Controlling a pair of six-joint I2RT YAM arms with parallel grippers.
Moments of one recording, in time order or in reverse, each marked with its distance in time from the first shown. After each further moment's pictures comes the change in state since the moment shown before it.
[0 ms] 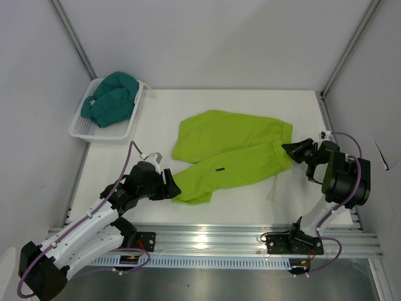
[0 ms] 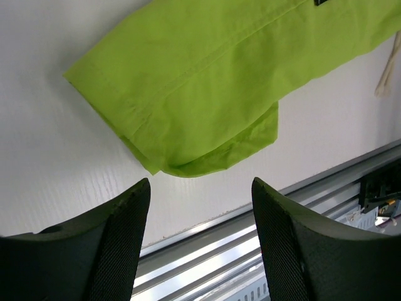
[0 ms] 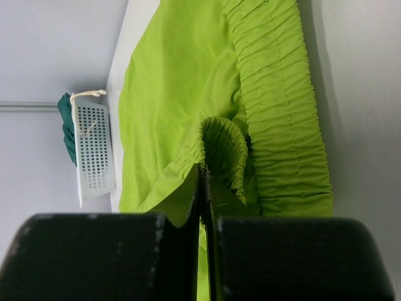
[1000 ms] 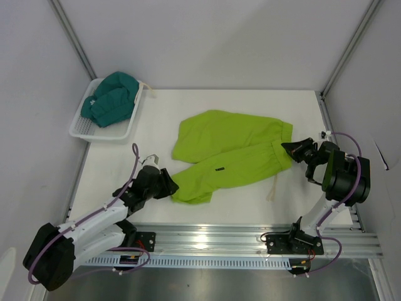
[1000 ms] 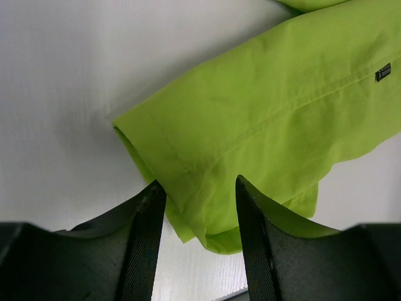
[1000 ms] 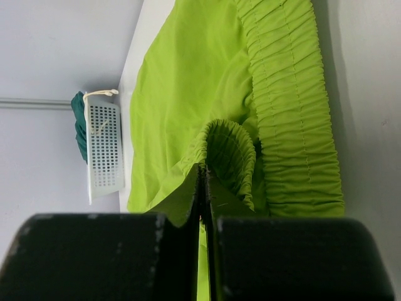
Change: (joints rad) left arm 0.028 0.136 -0.187 0.359 -0.153 -0.109; right arm -0.002 0.031 -0.009 0.094 -0.028 0.044
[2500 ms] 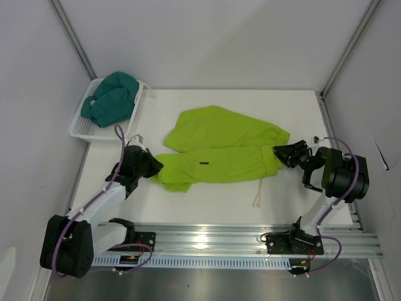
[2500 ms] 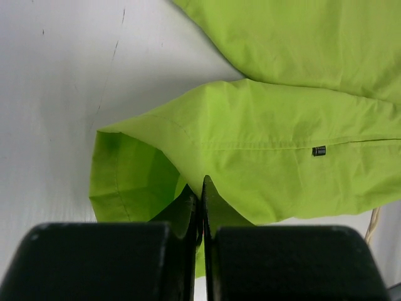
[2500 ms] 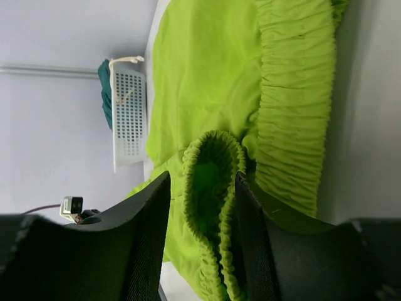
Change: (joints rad) left arm 0.356 0.182 0.135 0.140 0.164 0.159; right arm 0.029 0.041 -0.071 0.139 -0.149 0.071
